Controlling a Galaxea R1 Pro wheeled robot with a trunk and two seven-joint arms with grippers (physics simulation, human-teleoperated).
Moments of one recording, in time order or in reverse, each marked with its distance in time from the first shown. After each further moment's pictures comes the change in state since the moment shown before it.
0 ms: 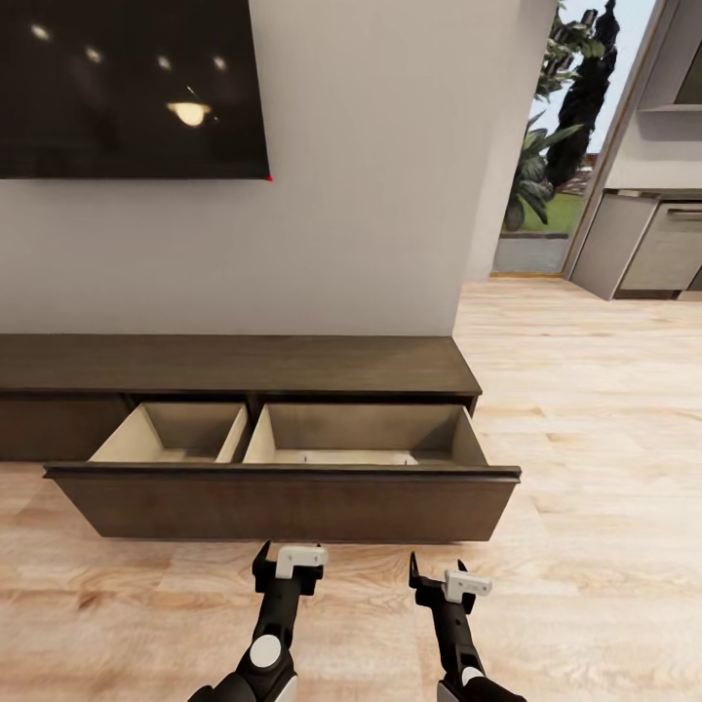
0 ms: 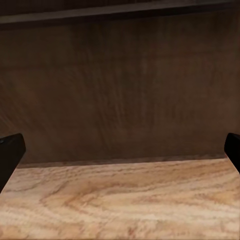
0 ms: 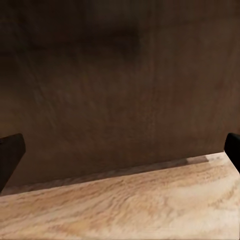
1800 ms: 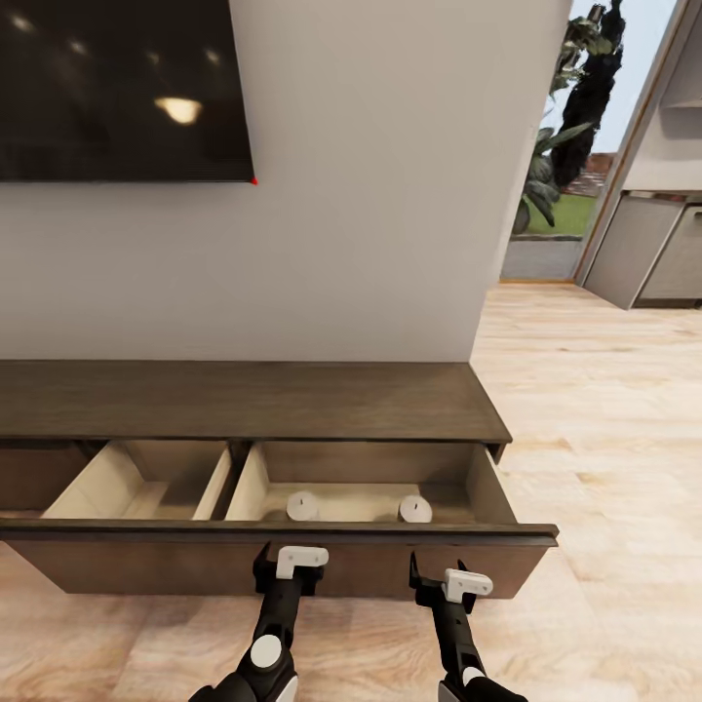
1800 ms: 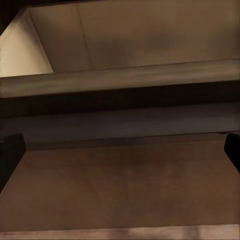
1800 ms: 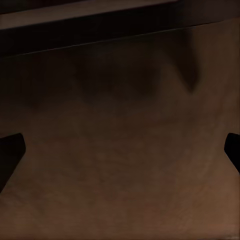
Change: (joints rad) left arm 0.000 -0.001 -0.001 0.000 -0.001 0.003 -0.001; right arm 0.000 -0.003 0.002 0.000 0.004 0.002 0.002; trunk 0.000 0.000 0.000
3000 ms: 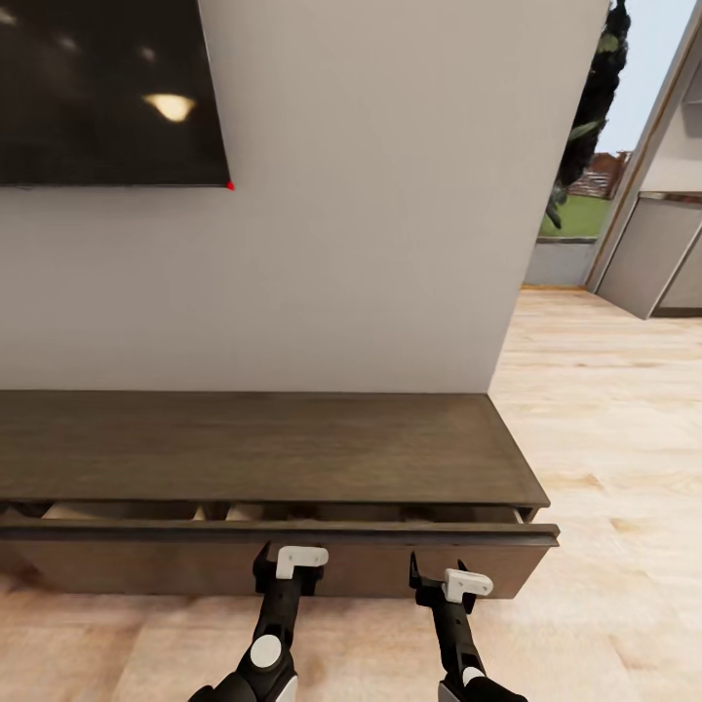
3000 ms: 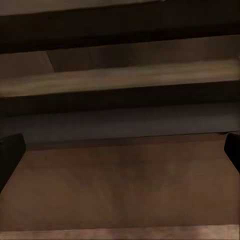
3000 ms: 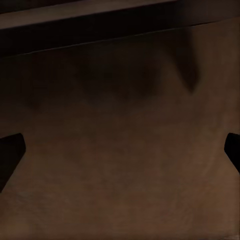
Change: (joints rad) left arm 0.000 0.000 0.000 -0.001 0.004 -0.001 0.000; right arm 0.000 0.000 0.000 0.000 -0.001 0.000 0.000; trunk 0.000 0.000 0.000
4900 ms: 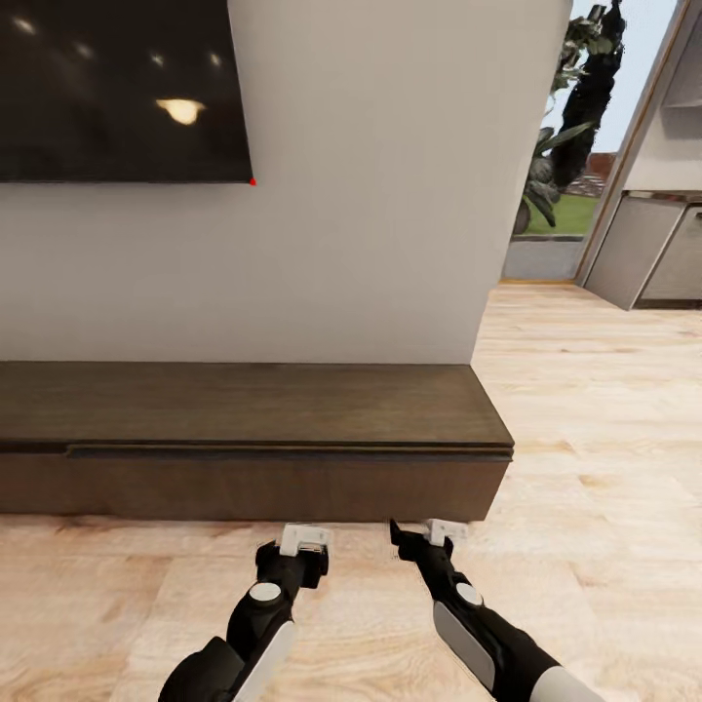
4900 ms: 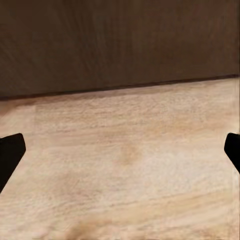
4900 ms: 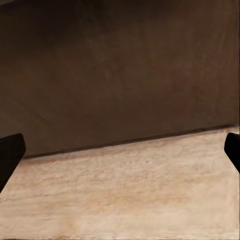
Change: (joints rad) left arm 0.009 0.018 0.059 -0.367 0.154 0.621 -0.007; right arm 0.009 -0.141 -0.011 -0.547 -0.085 0.609 -0.025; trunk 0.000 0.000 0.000
